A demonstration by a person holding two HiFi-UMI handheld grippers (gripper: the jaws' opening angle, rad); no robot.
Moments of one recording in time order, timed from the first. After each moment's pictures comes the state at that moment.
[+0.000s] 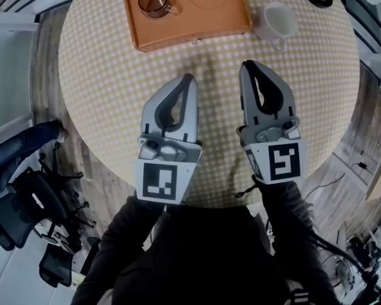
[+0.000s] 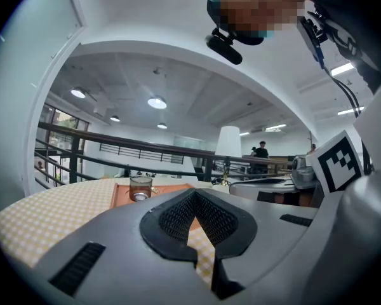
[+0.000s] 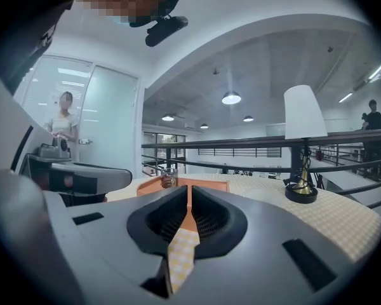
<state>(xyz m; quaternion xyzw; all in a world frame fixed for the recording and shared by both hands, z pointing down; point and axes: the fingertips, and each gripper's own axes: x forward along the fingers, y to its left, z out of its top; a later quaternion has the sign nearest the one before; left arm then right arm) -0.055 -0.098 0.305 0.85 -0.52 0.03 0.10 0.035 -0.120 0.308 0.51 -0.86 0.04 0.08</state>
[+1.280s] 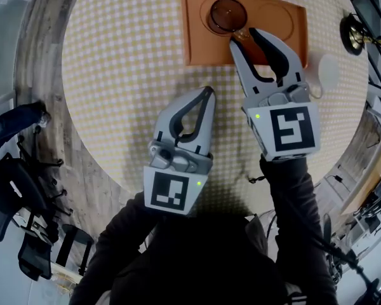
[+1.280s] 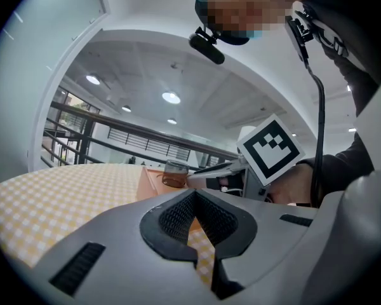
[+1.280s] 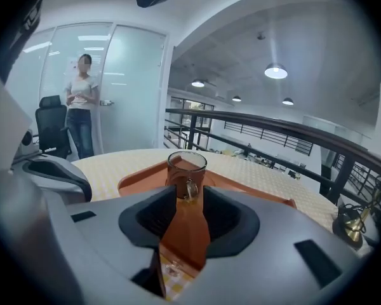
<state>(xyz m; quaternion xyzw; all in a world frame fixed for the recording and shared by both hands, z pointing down) -0.041 -0.093 0.333 0.84 -0.51 0.02 0.16 -0.007 -0.195 0.332 0.40 -0.88 0.02 0.24</state>
